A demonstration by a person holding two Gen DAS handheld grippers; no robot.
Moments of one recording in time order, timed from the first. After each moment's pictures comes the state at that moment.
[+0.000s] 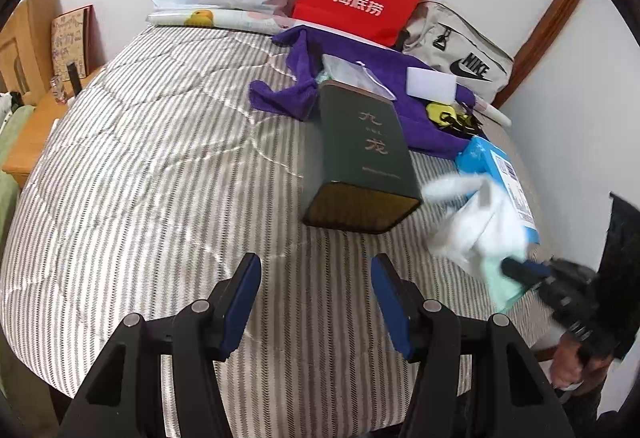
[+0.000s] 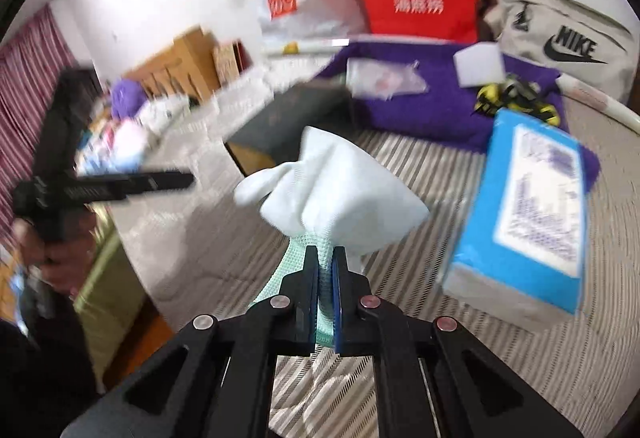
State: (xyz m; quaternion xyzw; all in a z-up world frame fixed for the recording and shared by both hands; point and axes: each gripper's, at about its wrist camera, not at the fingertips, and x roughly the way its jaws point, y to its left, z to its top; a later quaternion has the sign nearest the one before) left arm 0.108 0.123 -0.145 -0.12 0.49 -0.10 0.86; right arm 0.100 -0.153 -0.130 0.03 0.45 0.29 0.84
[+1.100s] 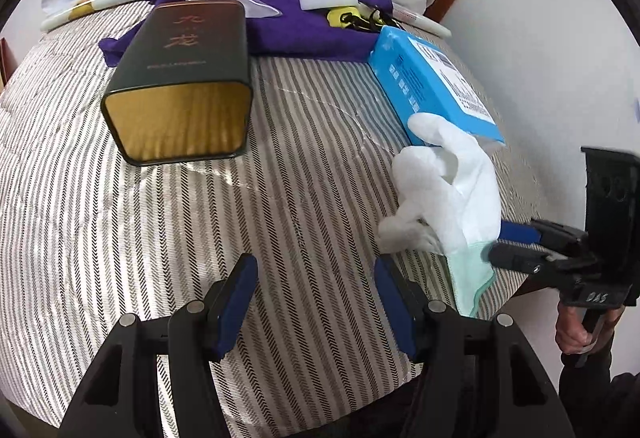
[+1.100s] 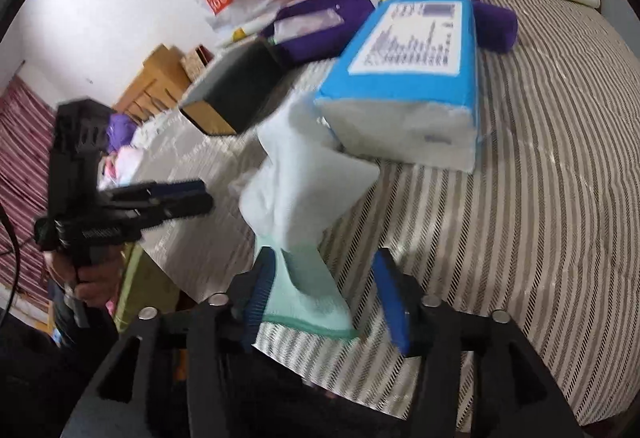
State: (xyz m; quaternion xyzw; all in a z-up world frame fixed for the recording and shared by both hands) left arm 0.092 0.019 -0.182 -0.05 0.53 -0.21 0.82; right arm 0.072 -0.225 -0.181 0.12 0.51 0.25 0.81
